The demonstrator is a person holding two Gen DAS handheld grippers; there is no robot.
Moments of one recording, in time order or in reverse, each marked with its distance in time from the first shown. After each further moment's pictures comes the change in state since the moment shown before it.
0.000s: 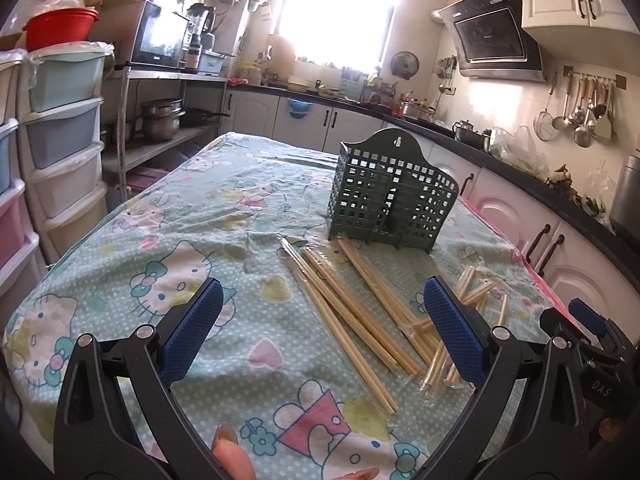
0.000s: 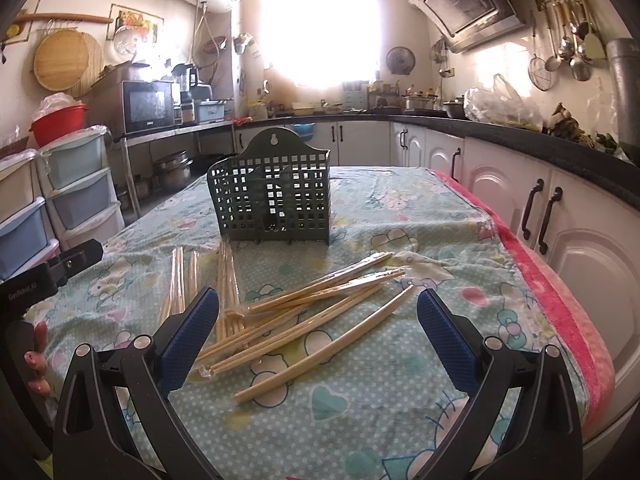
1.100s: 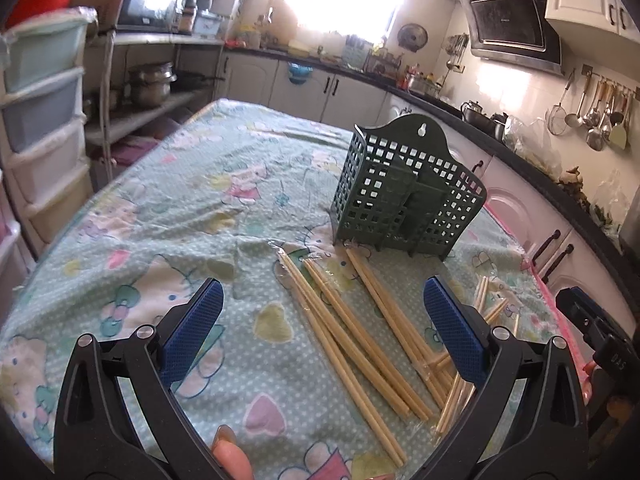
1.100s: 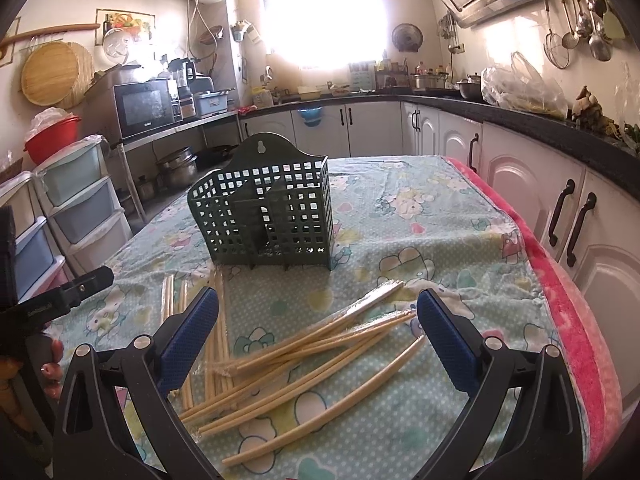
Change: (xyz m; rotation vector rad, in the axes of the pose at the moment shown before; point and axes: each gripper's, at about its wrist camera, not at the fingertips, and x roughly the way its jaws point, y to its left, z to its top) left arm 0.066 0.017 0.039 -0.052 0.153 -0.048; right arm 0.051 -0.031 0.050 0.050 0.086 0.067
